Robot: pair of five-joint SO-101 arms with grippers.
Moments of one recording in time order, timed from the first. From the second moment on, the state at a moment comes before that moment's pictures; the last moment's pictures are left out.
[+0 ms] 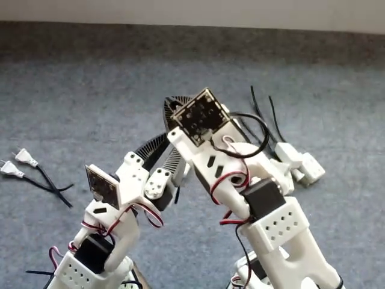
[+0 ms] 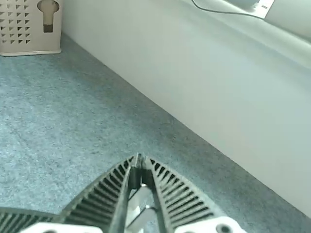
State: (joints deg) left arm 27.6 -103.3 85.6 17.4 11.8; right arm -32.9 -44.3 36.3 32.8 19.6
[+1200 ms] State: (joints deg) left arm 20.1 -103.4 83.8 17.3 11.7; right arm -29.1 -47.2 35.6 33.0 19.6
